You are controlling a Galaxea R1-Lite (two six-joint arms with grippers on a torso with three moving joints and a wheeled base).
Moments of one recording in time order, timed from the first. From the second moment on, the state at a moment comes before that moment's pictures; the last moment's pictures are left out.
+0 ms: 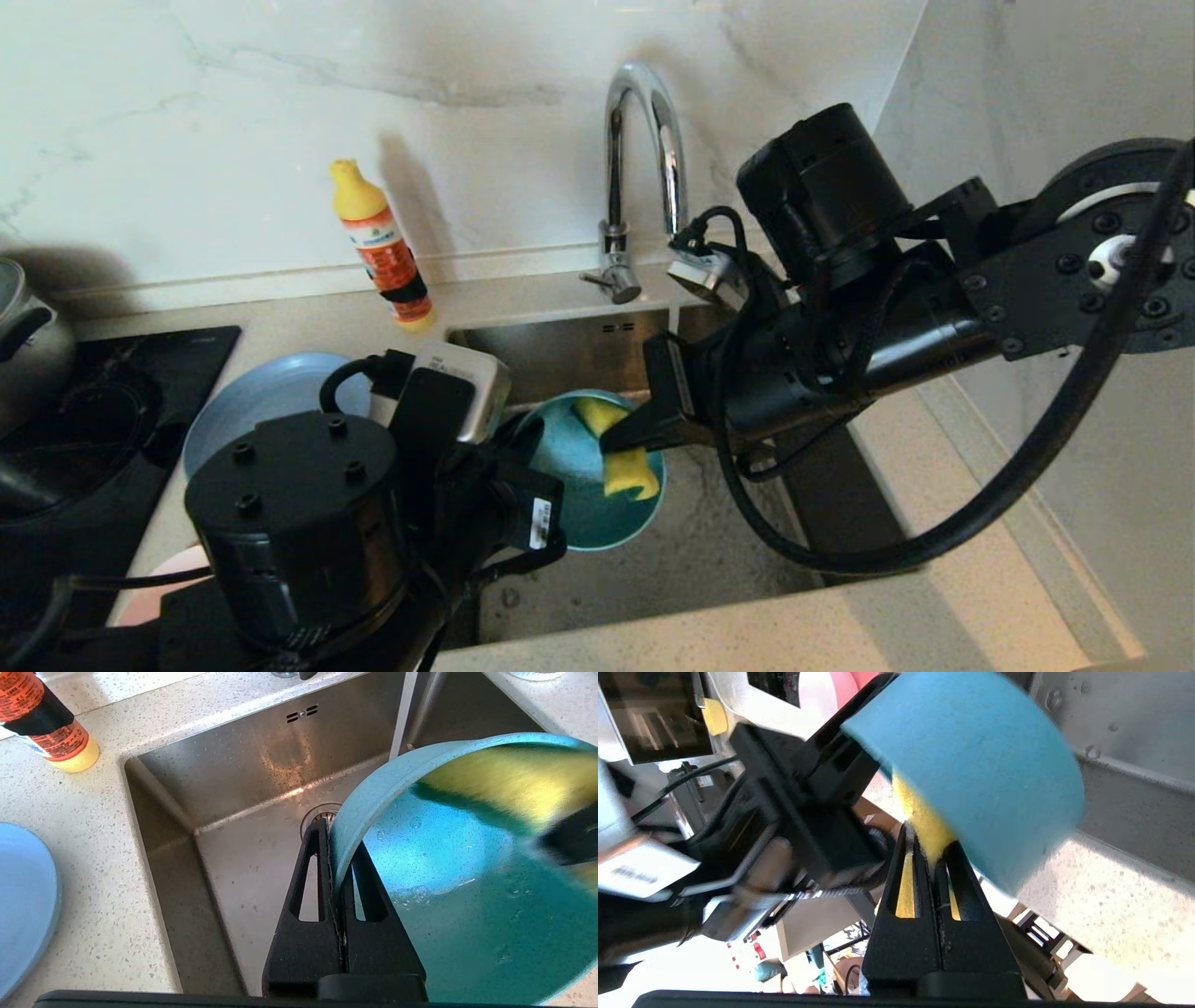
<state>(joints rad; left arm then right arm) -0.91 1.61 -0.56 -0.95 0.62 0.08 0.76 1.84 -1.74 0.54 0.38 0.64</state>
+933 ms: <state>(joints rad) -0.90 1.60 -0.58 -1.00 0.62 0.08 0.81 1.87 -1.74 0.63 0.39 0.64</state>
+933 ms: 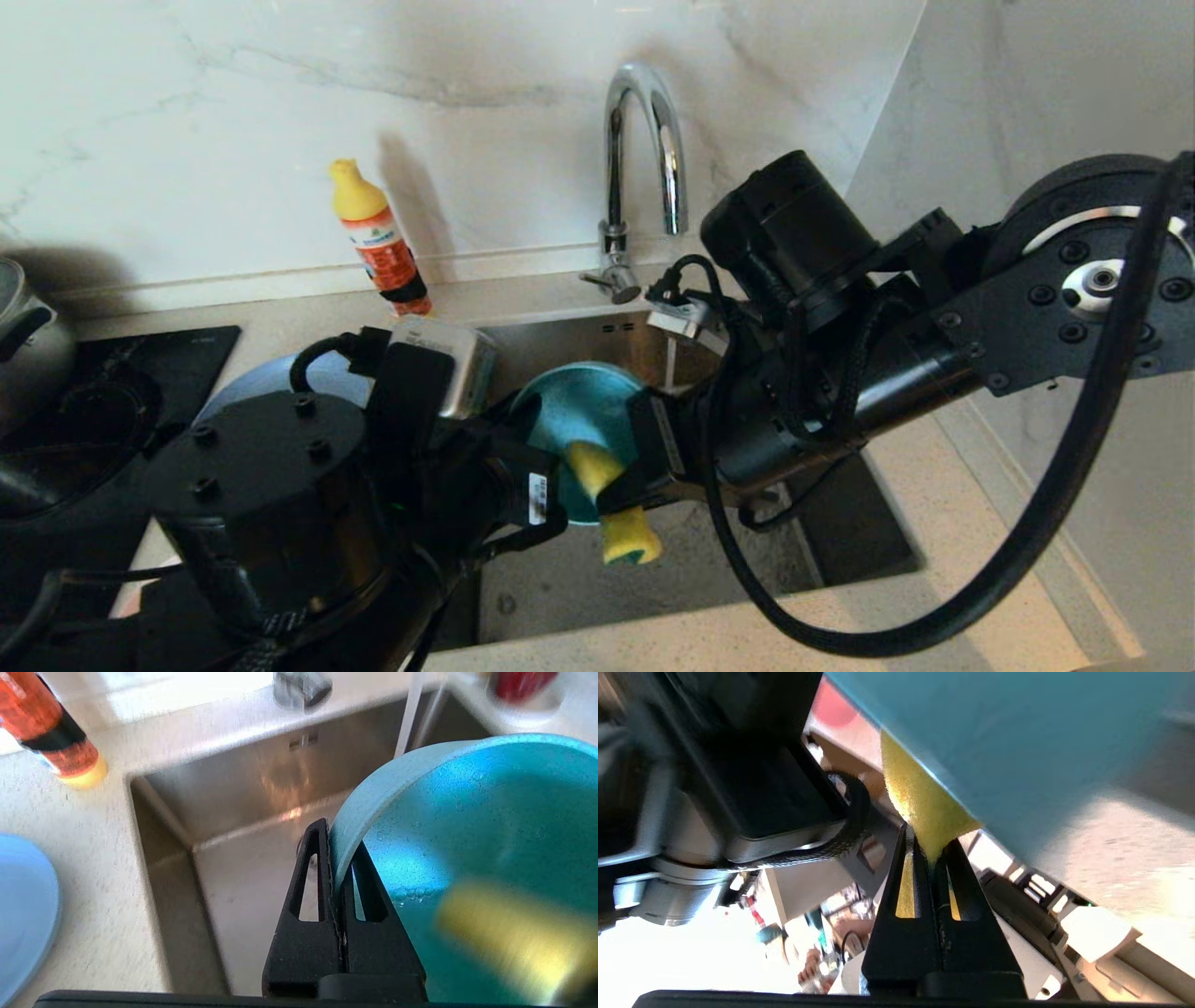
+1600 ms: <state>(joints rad) -0.90 1.61 -0.57 -1.01 0.62 0.07 0.85 1.90 -1.76 0.65 0.39 0.64</state>
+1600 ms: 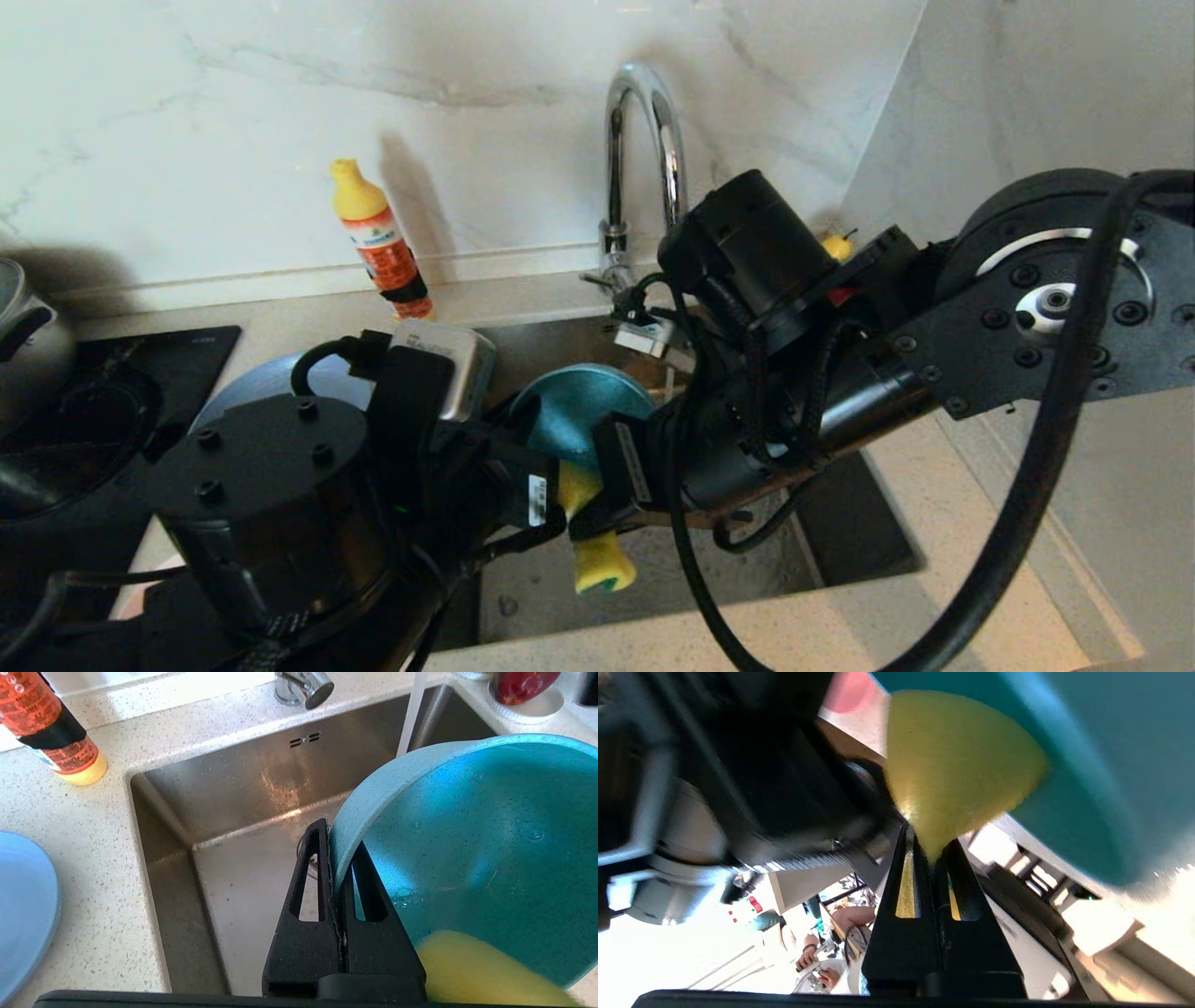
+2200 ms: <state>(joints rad) -0.90 1.61 -0.57 -1.01 0.62 0.07 0.77 1.84 -1.77 0.70 0.39 0.64</state>
